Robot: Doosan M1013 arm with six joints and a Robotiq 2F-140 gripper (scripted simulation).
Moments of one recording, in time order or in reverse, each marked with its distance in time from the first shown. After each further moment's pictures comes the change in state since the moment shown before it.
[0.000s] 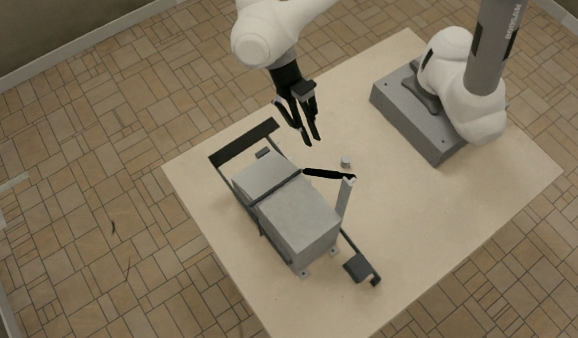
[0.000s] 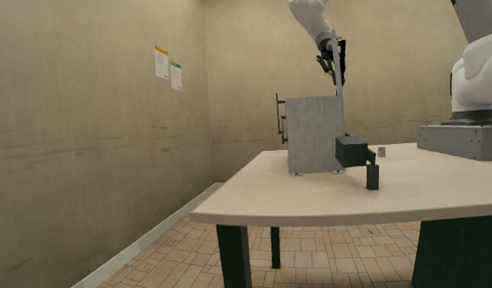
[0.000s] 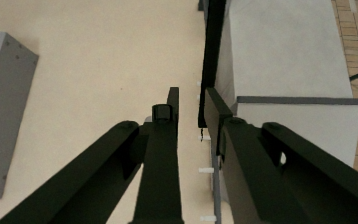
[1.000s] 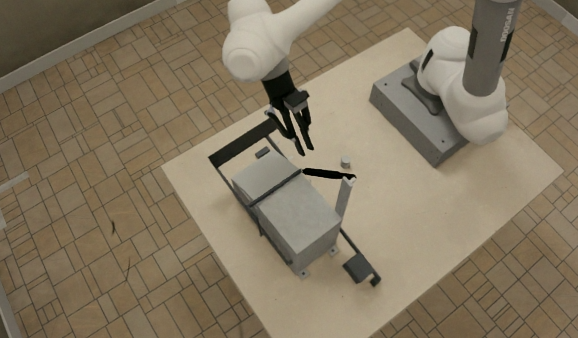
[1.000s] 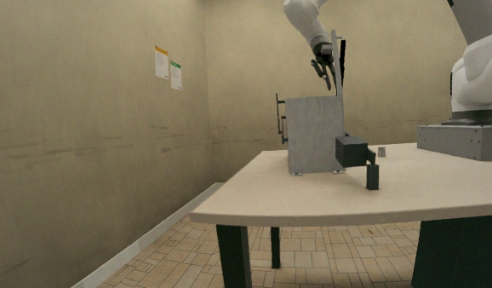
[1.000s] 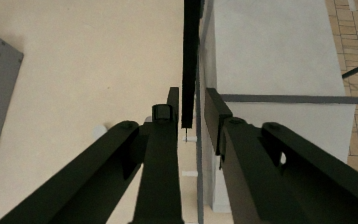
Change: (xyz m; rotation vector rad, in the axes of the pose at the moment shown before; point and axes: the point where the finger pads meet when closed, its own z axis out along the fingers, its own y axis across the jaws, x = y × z) arm -0.007 0.027 0.018 0.000 0.000 0.000
